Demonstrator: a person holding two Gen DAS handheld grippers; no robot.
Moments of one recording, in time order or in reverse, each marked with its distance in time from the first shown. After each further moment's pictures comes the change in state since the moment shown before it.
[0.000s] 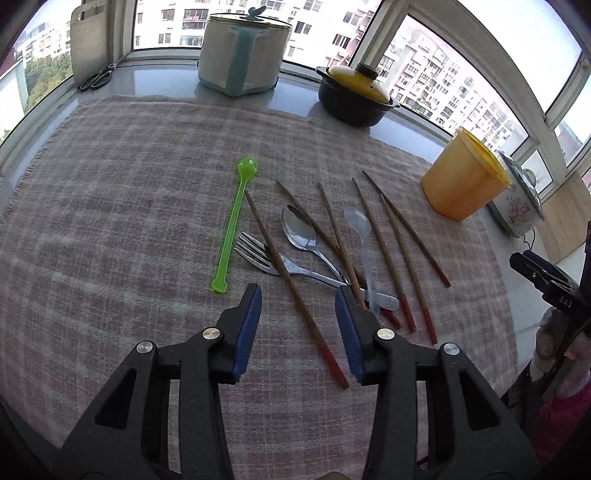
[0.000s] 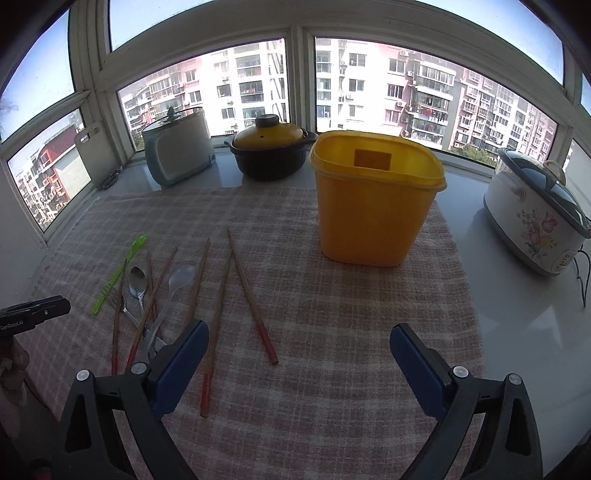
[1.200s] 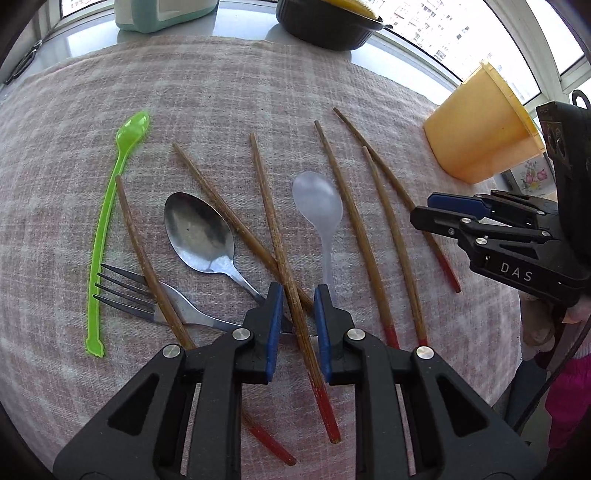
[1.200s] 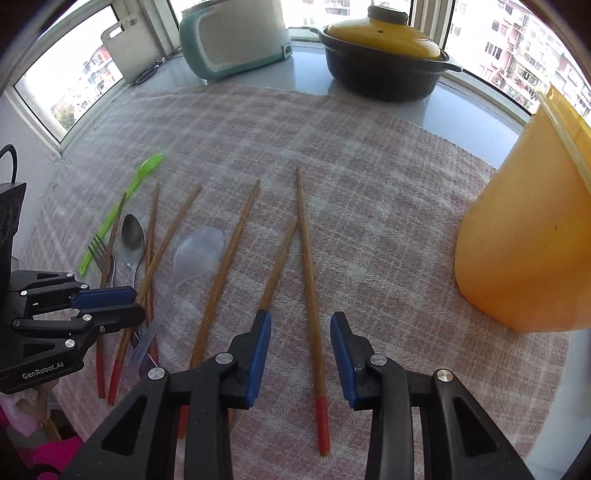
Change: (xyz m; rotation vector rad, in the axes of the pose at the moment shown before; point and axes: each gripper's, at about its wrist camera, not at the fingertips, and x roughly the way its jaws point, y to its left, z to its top) left arm 0.126 -0.052 0.046 0.040 0.273 -0.032; right arm 0.152 0.063 0.053 -0.262 0.398 0.199
